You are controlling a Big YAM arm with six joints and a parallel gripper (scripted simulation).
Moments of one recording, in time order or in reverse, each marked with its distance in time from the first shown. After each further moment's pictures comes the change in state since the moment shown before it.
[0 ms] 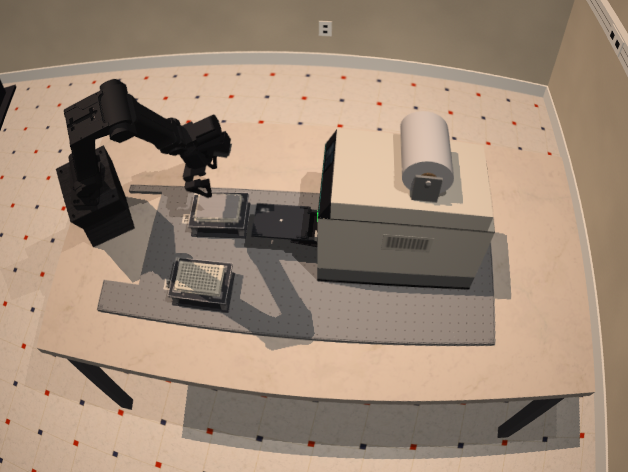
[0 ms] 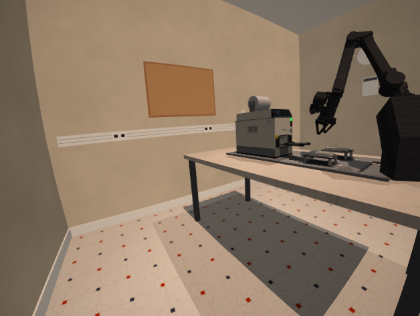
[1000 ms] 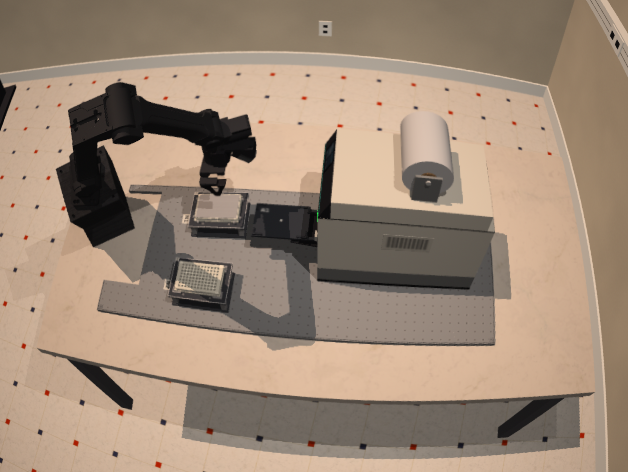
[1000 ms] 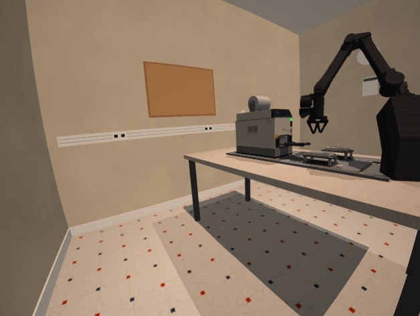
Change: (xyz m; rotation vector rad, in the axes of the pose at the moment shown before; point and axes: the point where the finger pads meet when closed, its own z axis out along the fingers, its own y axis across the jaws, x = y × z) arm -0.025 0.004 0.005 -0.025 0.299 0.040
